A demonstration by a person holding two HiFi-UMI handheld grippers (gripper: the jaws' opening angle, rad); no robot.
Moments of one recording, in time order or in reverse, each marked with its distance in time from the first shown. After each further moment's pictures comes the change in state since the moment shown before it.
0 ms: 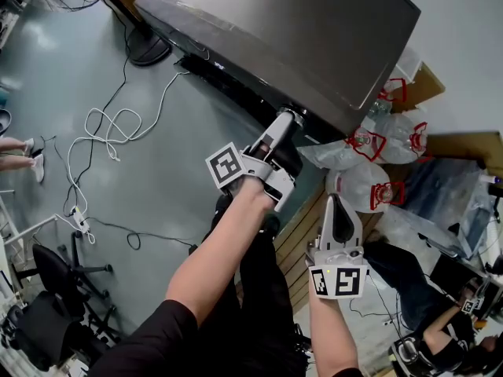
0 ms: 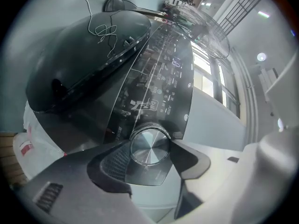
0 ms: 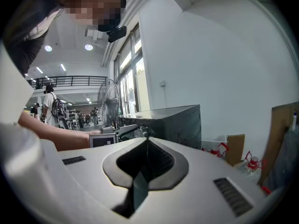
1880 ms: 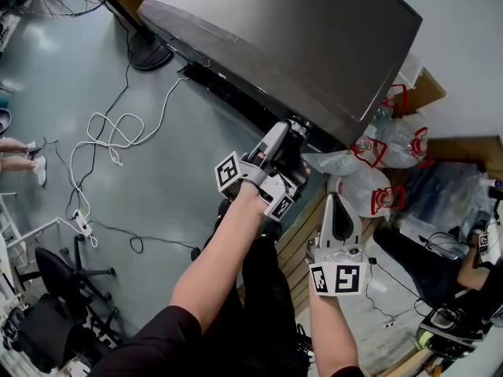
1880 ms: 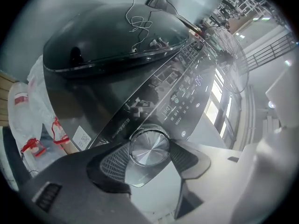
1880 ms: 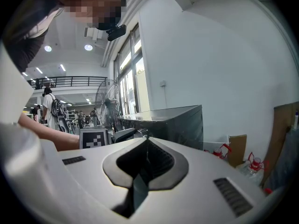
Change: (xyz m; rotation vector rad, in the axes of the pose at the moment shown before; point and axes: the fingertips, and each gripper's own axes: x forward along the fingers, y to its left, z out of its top) left arm -0.001 0.010 0.001 -0.394 -0.030 -0.089; right arm 0.022 0.001 0.005 0.003 -0.007 0.001
